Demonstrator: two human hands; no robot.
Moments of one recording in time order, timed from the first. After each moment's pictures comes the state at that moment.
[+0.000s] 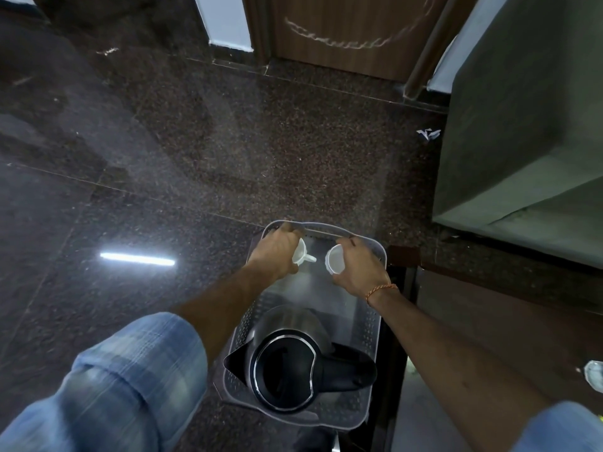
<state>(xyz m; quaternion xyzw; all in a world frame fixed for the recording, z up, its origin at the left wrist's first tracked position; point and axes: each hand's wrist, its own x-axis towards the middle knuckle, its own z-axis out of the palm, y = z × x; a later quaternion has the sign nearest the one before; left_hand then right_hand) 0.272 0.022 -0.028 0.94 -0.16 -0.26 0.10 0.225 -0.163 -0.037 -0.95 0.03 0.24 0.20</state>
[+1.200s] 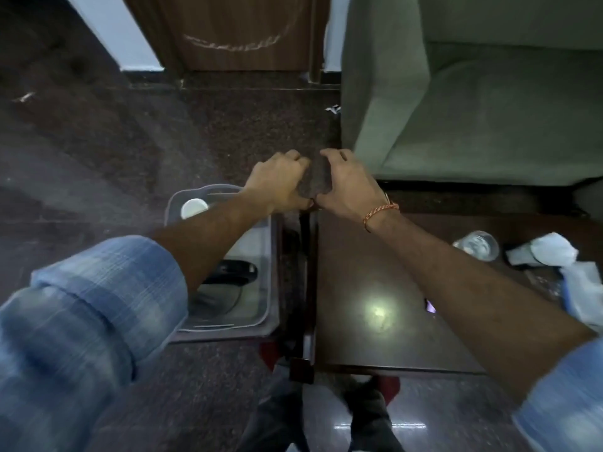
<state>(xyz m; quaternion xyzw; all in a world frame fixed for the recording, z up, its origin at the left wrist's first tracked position) 0.170 -0.198 0.138 0.92 -0.36 -0.12 0.03 0.097 -0.342 0.145 -0.97 0.07 0.05 0.24</state>
